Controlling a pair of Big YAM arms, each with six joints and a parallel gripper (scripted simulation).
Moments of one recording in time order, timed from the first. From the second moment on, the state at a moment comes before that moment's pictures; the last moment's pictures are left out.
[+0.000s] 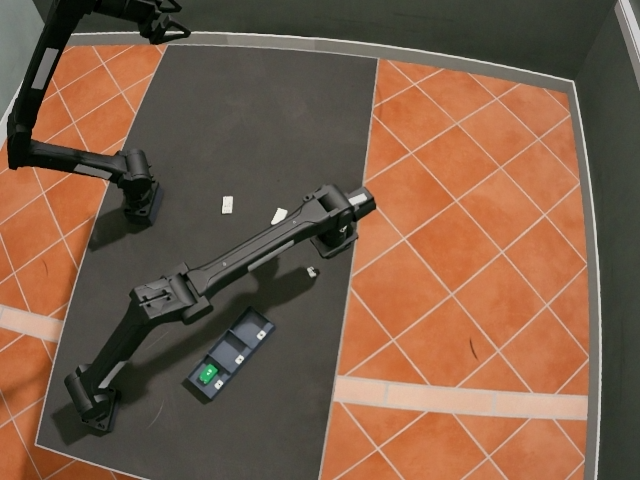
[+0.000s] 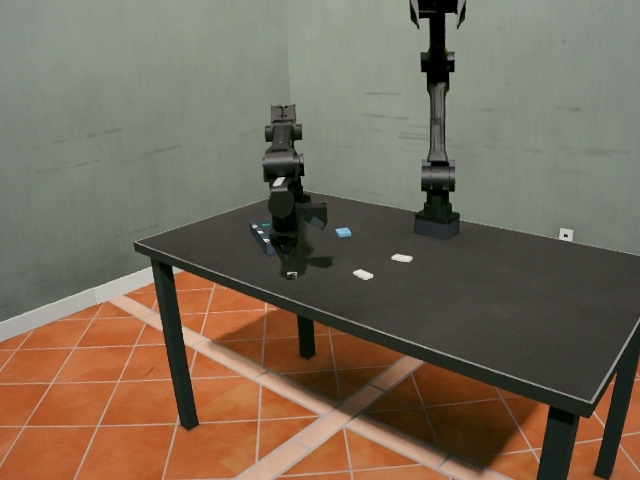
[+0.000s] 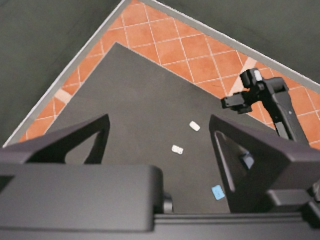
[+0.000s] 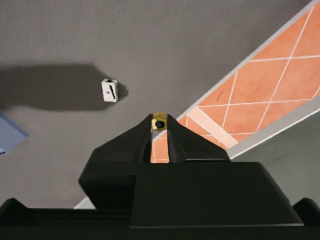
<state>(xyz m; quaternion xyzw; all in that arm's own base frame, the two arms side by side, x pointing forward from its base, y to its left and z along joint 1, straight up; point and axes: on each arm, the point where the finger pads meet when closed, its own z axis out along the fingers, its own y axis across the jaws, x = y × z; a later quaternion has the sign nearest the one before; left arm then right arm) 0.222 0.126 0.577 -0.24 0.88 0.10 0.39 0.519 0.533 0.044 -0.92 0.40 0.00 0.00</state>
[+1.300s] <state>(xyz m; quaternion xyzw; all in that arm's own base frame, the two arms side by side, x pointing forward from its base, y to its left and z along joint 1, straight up) 0.222 0.126 0.577 -0.24 0.88 0.10 0.39 0.518 0.532 0.038 -0.92 0.40 0.00 0.00</state>
